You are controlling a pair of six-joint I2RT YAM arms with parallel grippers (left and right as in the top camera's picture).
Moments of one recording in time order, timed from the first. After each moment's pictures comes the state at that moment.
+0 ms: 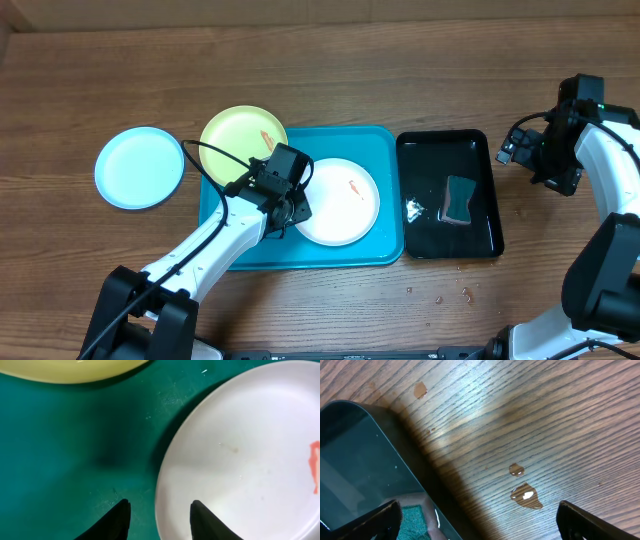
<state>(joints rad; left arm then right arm) -0.46 1.57 0.90 -0.59 -0.06 -0.77 -0.24 1.79 1.34 -0.99 -0.04 0.28</state>
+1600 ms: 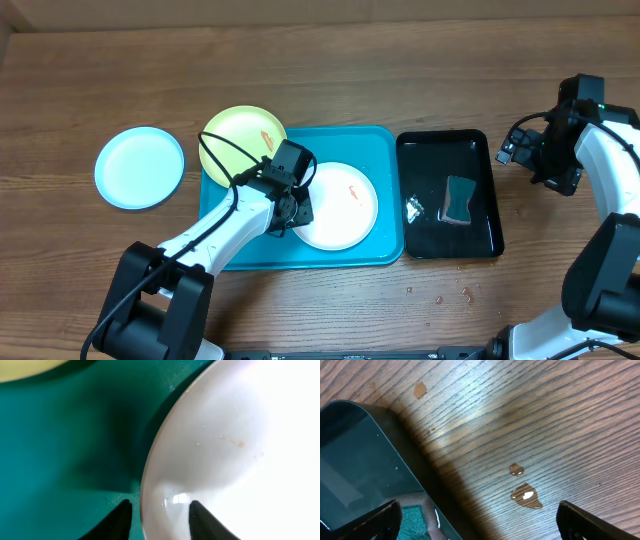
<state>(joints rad) -0.45 1.67 0.94 -0.62 -0.01 -0.63 -0.24 1.79 1.34 -0.99 -0.04 0.28</state>
